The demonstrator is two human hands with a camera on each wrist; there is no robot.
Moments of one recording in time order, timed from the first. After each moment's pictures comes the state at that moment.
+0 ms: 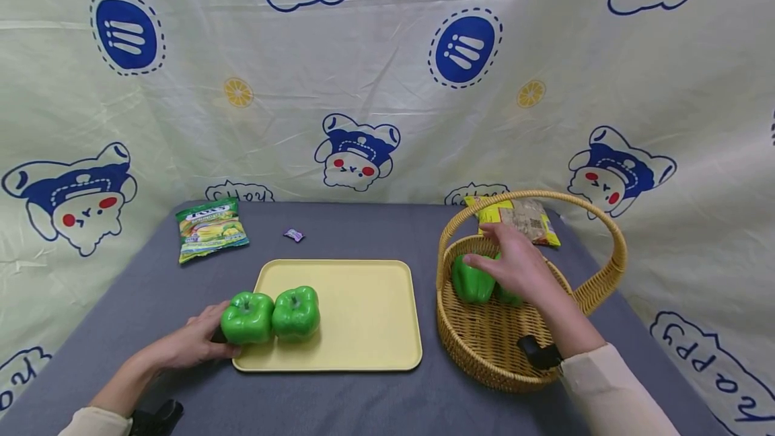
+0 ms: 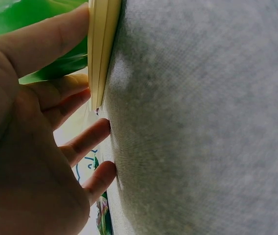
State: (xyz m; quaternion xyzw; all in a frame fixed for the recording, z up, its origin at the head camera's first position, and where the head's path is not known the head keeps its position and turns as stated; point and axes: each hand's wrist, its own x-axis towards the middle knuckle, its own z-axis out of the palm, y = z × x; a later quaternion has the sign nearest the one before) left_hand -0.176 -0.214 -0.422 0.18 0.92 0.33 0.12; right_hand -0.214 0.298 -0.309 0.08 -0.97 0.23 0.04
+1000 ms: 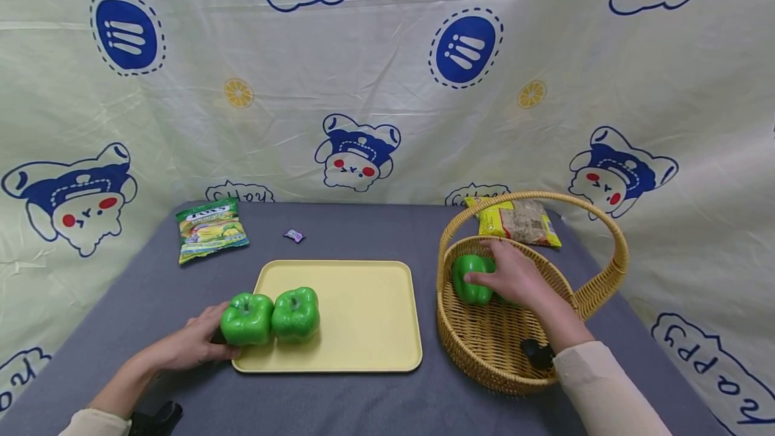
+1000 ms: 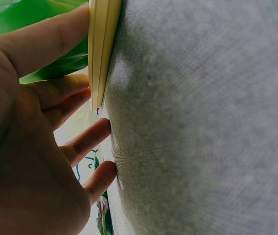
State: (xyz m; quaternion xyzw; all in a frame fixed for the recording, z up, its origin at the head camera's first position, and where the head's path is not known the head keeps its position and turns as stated) left_hand -0.175 -0.215 -0.424 0.18 0.92 0.33 0.11; right_hand -0.237 0.314 -0.349 0.10 -0.98 0.17 0.00
